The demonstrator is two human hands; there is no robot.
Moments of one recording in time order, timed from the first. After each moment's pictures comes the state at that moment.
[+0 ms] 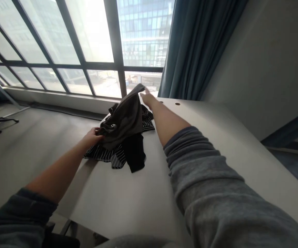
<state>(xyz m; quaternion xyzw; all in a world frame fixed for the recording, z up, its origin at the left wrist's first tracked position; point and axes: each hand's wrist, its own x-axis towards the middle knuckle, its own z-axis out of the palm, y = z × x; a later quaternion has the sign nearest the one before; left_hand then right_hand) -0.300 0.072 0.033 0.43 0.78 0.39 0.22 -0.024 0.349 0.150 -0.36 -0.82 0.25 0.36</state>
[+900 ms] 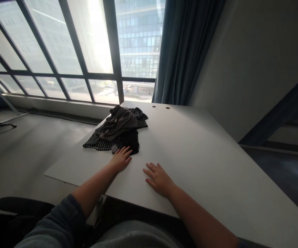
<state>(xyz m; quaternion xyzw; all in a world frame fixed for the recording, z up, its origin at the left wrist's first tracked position) -0.113 -0.030 -0.067 0.74 0.66 0.09 0.05 0.189 -0.044 -0.055 -0.34 -0.93 0.16 0.07</state>
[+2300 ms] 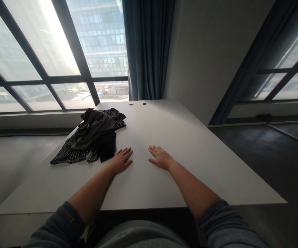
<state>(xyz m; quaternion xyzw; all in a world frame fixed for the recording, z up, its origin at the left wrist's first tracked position) -0.031 0.015 -0.066 0.86 0.50 0.08 0.09 0.292 0.049 -0.067 -0.44 -0.89 0.12 0.07</state>
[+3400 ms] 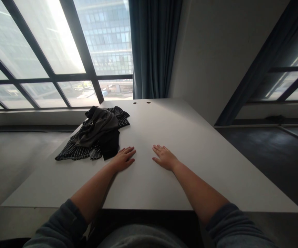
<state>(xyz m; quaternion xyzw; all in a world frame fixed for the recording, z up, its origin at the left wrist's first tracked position) -0.035 0.015 -0.062 0.85 0.50 0.10 0.10 0.292 0.050 -0.071 -0.45 -0.88 0.10 0.07</state>
